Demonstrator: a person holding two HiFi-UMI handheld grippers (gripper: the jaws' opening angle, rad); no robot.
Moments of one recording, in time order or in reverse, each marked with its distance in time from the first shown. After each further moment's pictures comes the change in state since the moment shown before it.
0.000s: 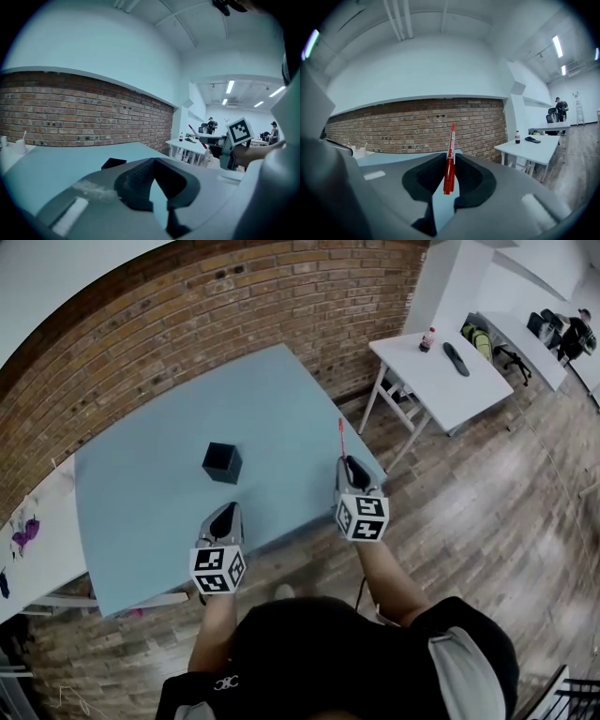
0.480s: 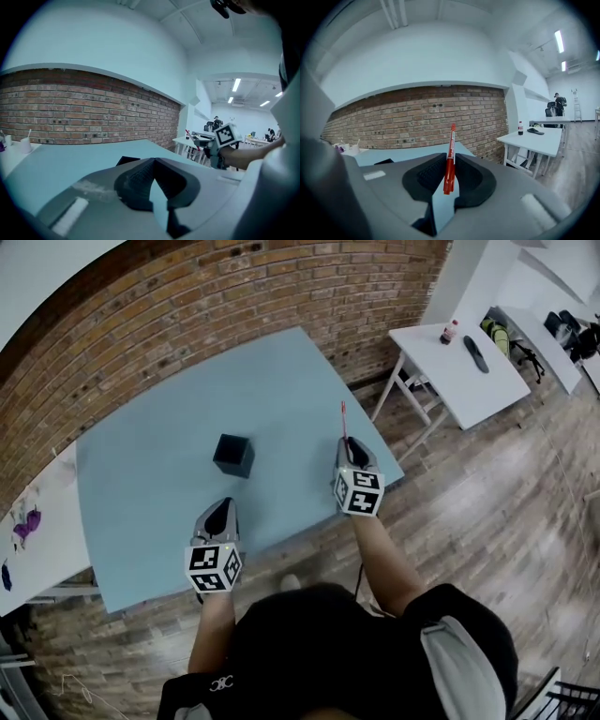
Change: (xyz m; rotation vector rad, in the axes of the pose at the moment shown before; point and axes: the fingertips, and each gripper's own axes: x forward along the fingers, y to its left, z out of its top) left arm 0.004 0.055 -0.012 -0.026 0.034 0.048; right arm 0.088 0.011 -0.039 0.016 0.092 -0.034
